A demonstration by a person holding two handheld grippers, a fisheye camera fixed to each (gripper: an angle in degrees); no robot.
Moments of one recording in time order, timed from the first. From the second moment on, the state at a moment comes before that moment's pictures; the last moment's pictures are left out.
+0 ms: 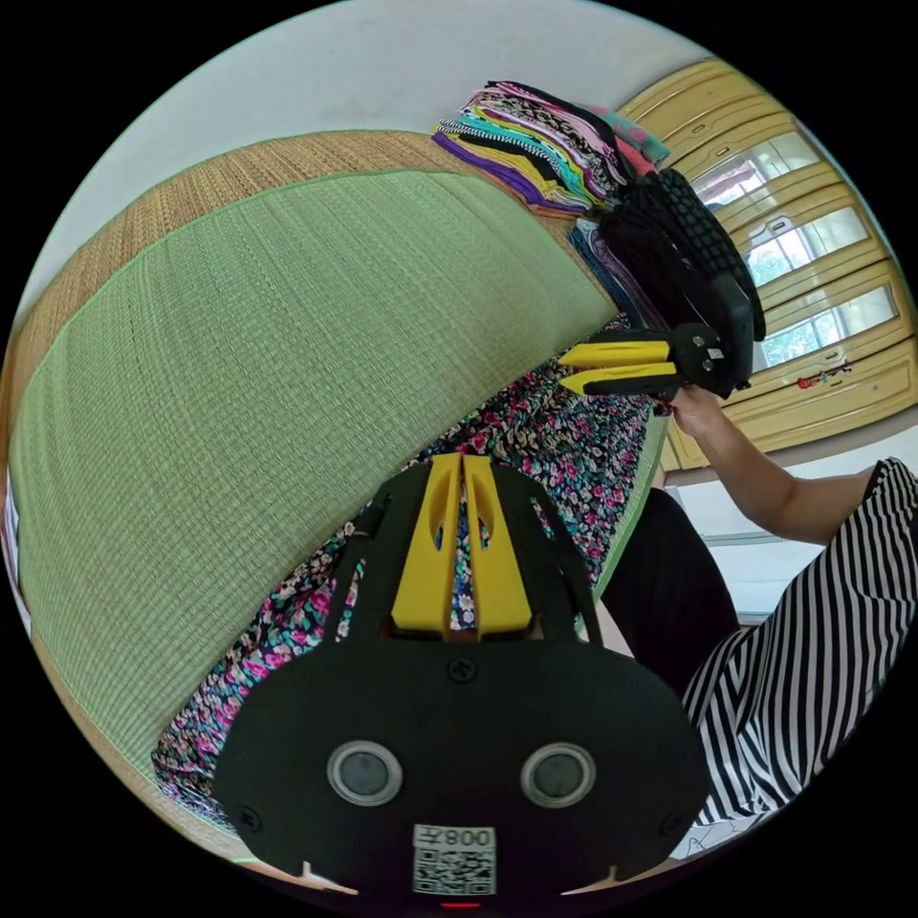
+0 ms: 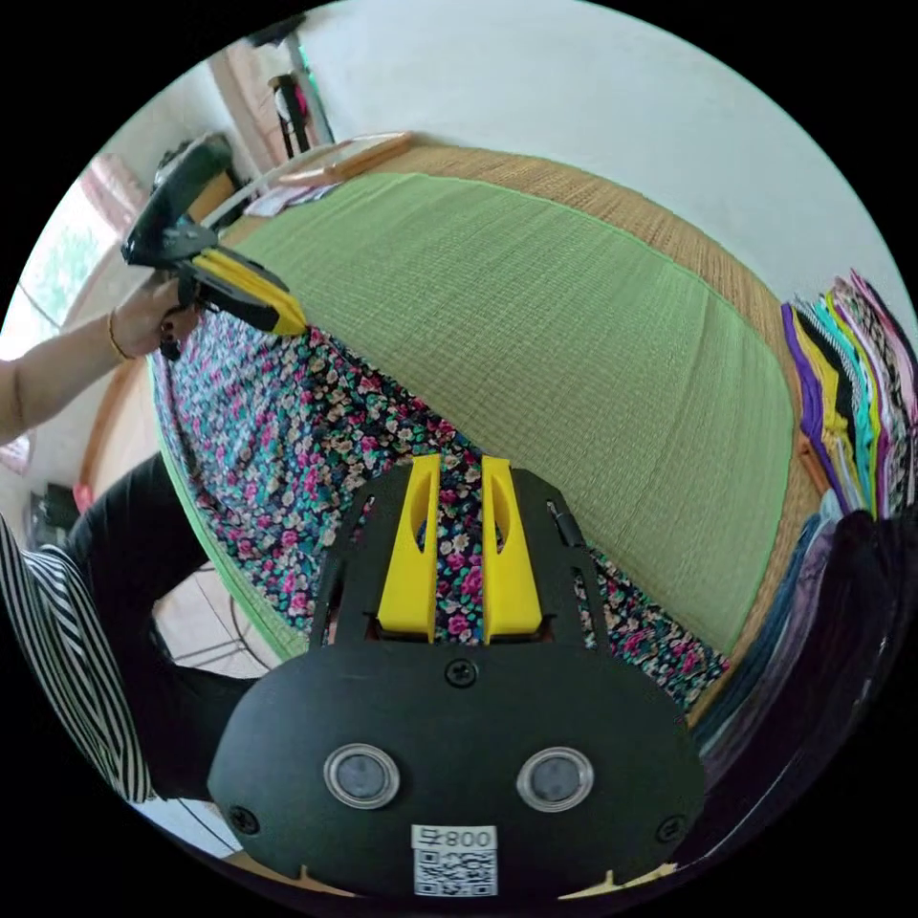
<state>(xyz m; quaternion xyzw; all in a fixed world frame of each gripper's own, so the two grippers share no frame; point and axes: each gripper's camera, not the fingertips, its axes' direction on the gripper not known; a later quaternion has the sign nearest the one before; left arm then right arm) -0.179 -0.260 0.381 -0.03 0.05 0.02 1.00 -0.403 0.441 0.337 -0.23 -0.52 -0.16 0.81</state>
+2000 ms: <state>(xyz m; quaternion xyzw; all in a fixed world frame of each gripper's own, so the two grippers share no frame) -0.278 -0.101 0.323 -0.01 -0.05 -0.11 0.99 -0.308 0.330 0.388 -0.29 -0.50 -0.03 0.82</state>
